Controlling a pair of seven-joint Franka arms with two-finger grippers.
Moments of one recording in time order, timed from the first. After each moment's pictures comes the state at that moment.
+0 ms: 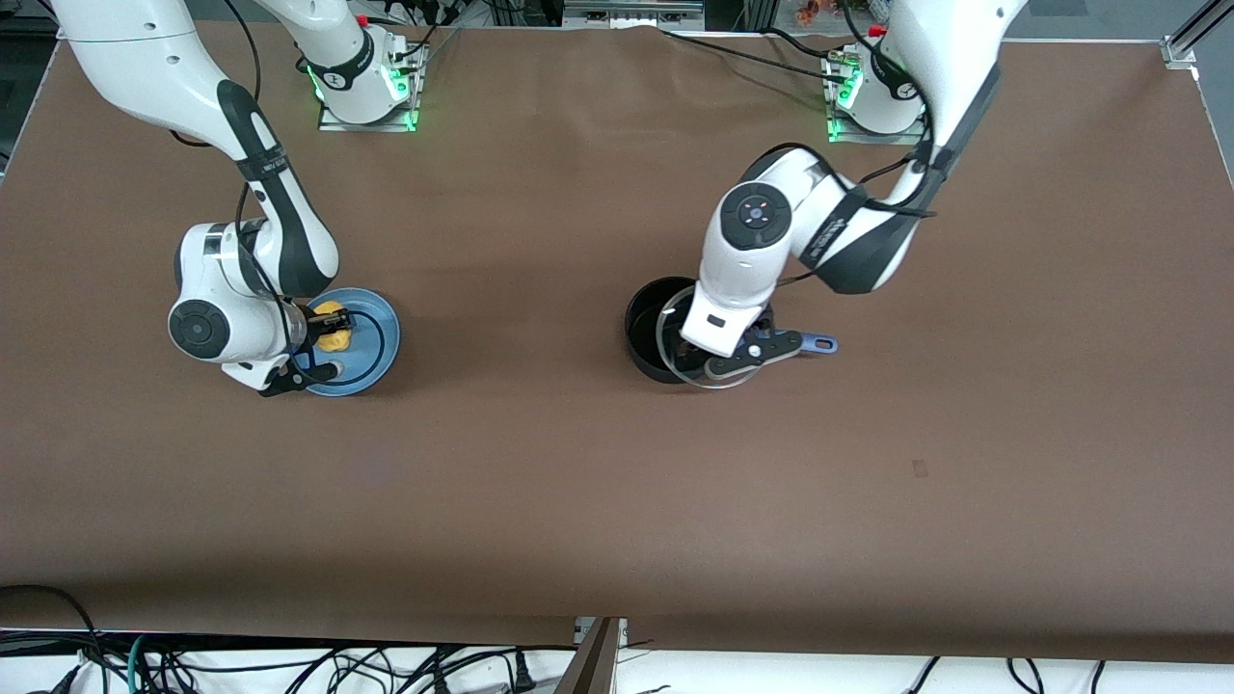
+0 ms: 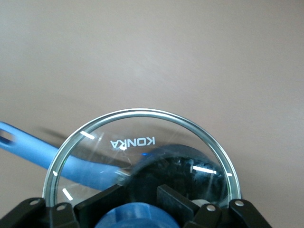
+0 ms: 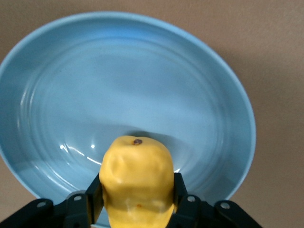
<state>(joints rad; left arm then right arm) -0.19 0.50 -0.43 -1.64 0.28 2.07 -1.03 0.11 0.50 -0.04 -1.97 -0.02 2.14 -0.22</state>
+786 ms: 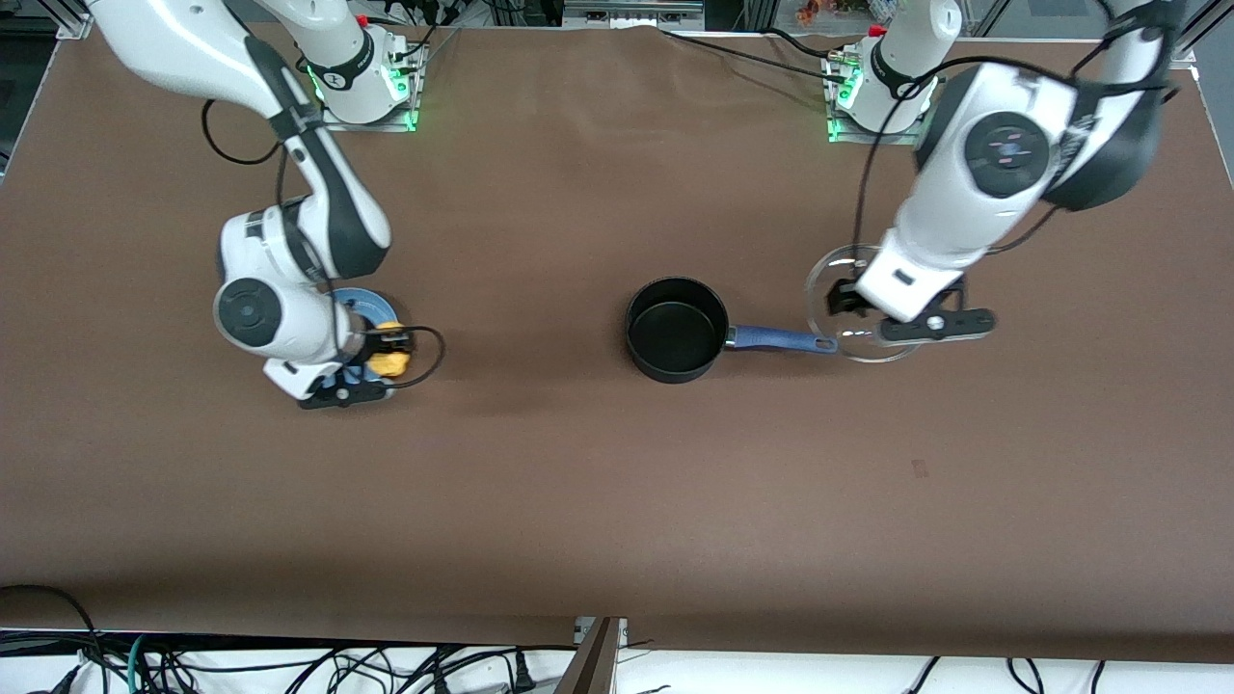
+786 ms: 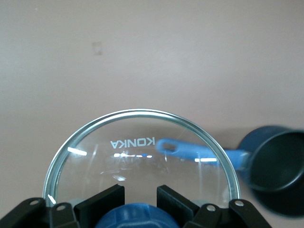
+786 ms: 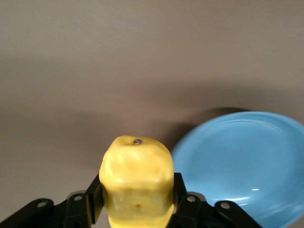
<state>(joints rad) 0.15 0.11 -0.43 -1.91 0.09 1.95 -0.38 0.12 0.47 0.21 -1.78 -0.01 2.10 0.25</state>
